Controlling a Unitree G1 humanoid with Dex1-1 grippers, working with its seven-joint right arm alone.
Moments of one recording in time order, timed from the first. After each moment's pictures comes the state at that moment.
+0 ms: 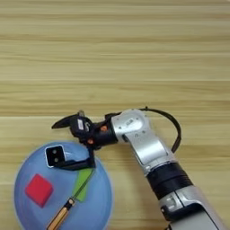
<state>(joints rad) -0.33 -0.45 0.30 0.22 0.09 -0.07 1.33</state>
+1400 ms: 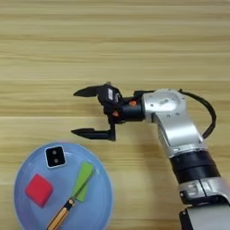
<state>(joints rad) -0.37 -0.55 0.12 0.20 0.18 -0.03 1.37</state>
